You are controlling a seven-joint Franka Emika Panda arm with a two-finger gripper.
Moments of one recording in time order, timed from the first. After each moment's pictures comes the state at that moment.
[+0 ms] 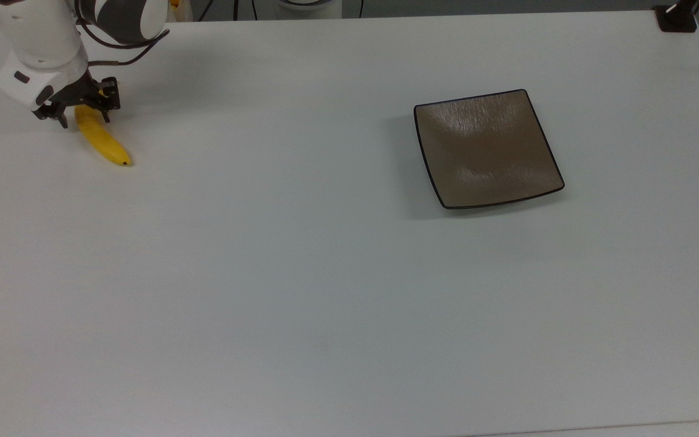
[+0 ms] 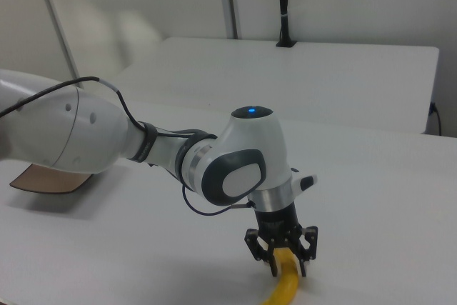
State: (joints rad) arm -0.15 0.36 -0.34 -1.94 -0.12 2.30 -0.76
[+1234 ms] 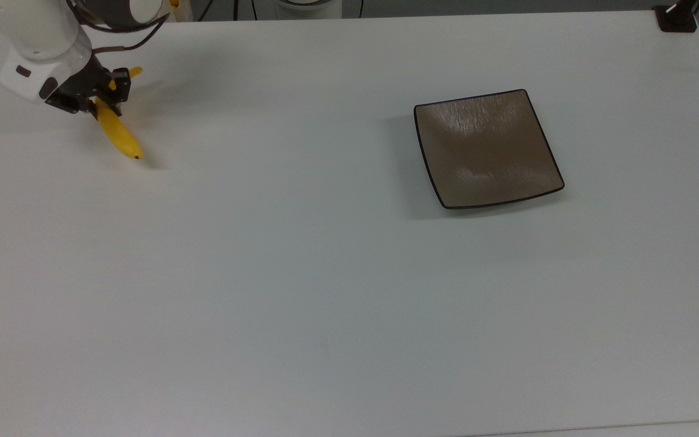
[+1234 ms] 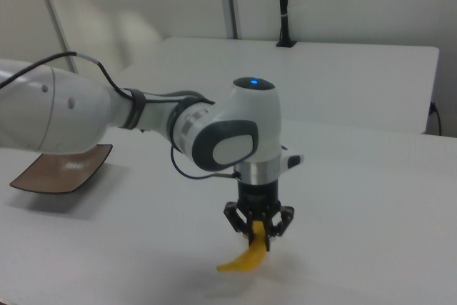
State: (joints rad) arm -0.15 0.31 -0.30 -1.86 0.02 2.05 -0.82
